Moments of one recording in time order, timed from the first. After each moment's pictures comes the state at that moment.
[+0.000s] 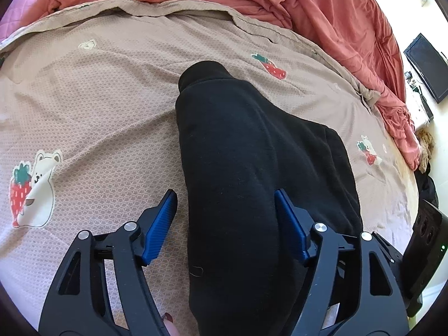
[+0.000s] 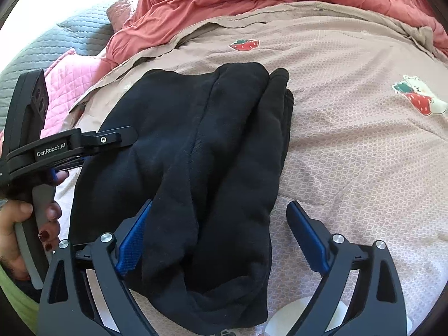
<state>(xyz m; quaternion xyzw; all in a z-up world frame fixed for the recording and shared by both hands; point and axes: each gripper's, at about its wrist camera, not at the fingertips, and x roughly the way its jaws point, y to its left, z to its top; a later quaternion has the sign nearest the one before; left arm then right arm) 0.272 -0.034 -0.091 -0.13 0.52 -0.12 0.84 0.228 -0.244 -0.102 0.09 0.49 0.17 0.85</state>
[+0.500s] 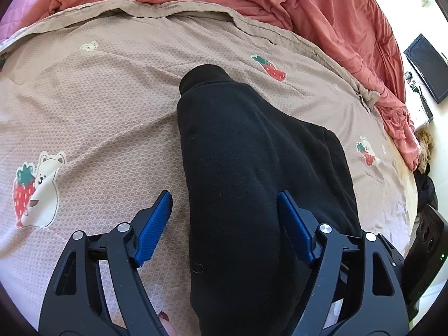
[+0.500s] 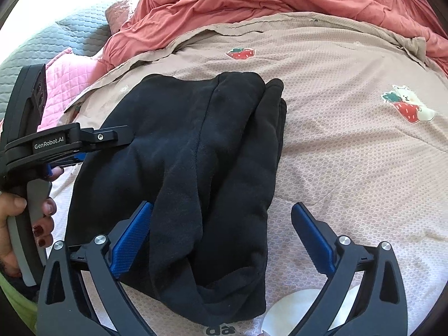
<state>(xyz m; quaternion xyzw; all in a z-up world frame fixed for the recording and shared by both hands) 0.272 -0.032 -0.086 -0.14 0.52 -0.12 0.84 0.222 -0.242 -0.094 0.07 0.47 0.15 0.87</state>
